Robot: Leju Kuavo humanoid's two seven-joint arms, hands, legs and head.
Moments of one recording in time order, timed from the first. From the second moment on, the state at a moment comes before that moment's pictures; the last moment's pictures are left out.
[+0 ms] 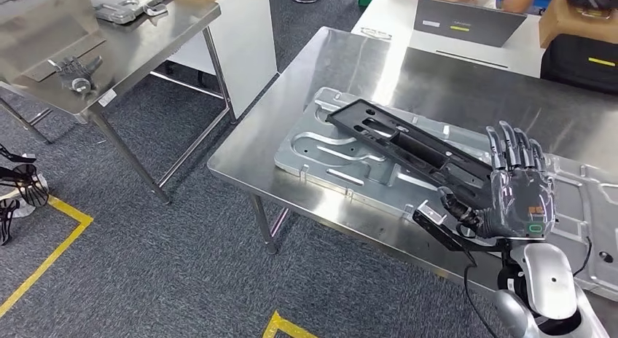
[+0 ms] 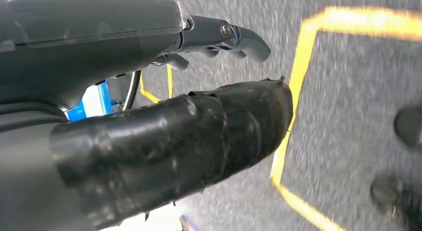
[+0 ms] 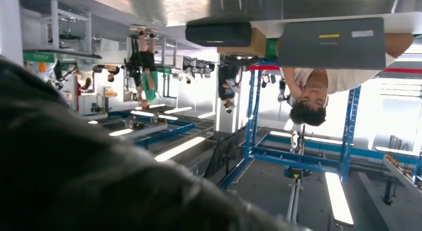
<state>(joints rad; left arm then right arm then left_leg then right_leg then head) -0.01 0.08 -1.13 -0.05 0.82 -0.03 0.06 -0.08 -0.47 0.36 -1.88 1.32 -0.25 0.20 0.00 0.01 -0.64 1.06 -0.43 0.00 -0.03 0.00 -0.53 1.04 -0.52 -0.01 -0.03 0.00</state>
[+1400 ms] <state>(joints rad) -0.02 0.08 -1.14 -0.03 0.84 -0.05 0.05 -0.09 -0.48 0.36 -1.89 1.28 -0.23 0.18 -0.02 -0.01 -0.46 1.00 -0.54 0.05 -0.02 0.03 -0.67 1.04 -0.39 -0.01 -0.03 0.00</state>
